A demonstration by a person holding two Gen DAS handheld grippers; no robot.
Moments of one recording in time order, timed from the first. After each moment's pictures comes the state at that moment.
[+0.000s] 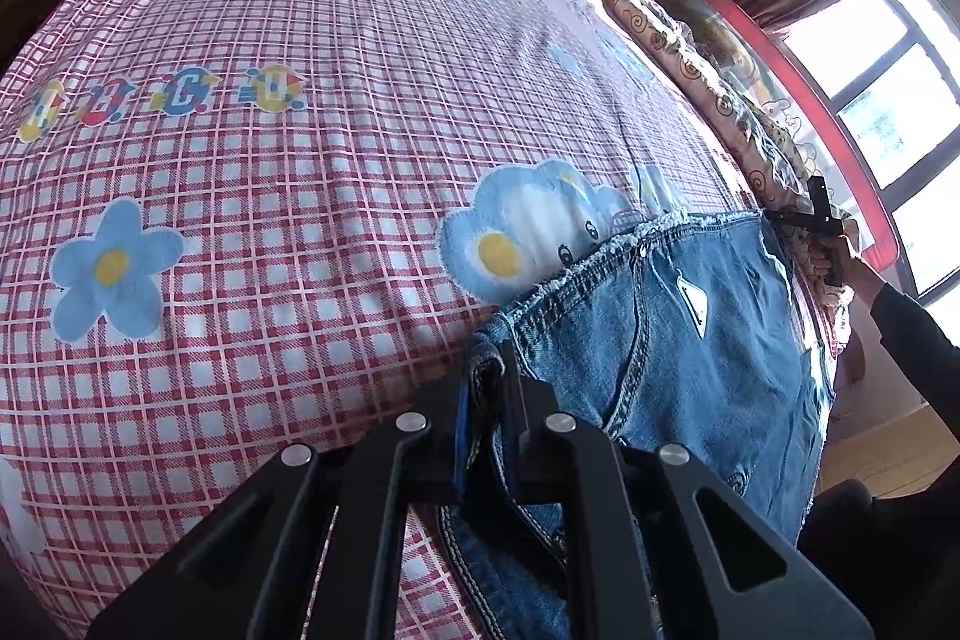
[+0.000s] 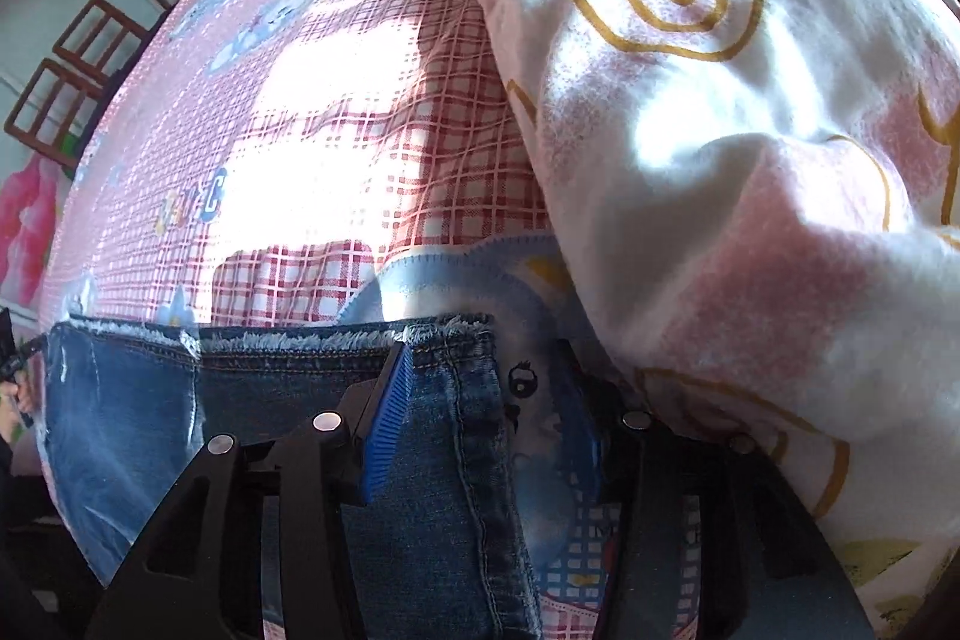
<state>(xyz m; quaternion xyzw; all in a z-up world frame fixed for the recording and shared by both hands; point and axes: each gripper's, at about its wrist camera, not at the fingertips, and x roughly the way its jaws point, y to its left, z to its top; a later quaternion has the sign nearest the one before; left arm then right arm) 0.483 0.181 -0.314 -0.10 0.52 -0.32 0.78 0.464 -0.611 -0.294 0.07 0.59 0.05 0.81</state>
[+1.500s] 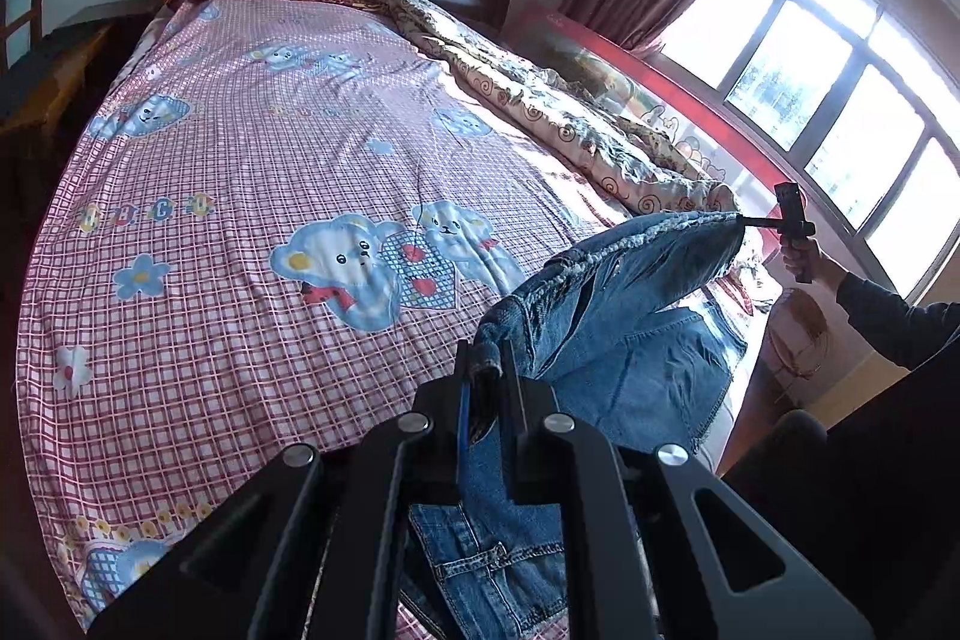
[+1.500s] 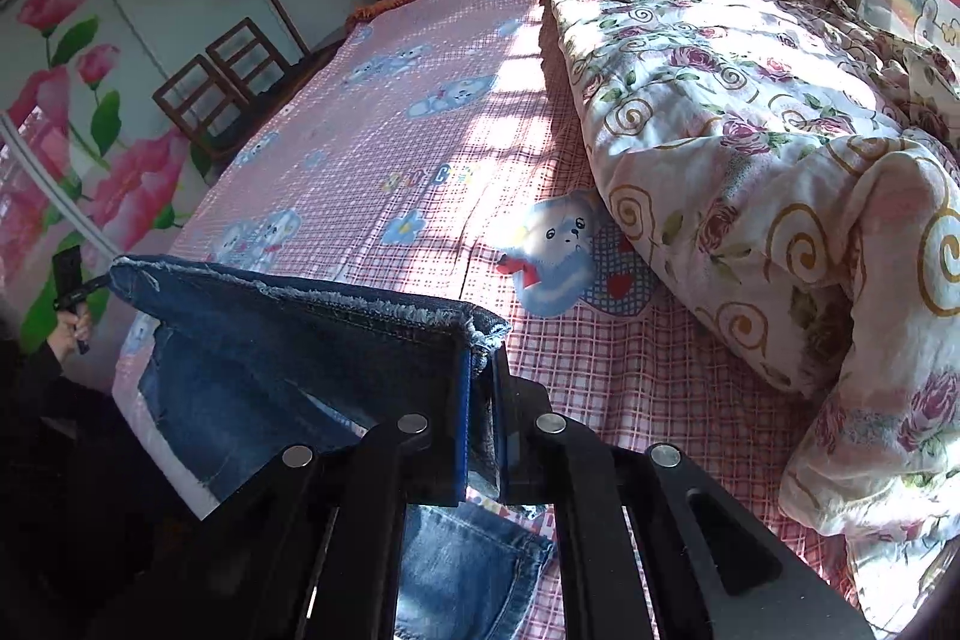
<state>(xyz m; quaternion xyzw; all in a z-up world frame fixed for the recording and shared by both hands) 0.296 0.196 -0.157 -0.07 0.39 -0.40 0.82 0.202 -0.636 -0.119 0.10 0.47 0.13 0.87</state>
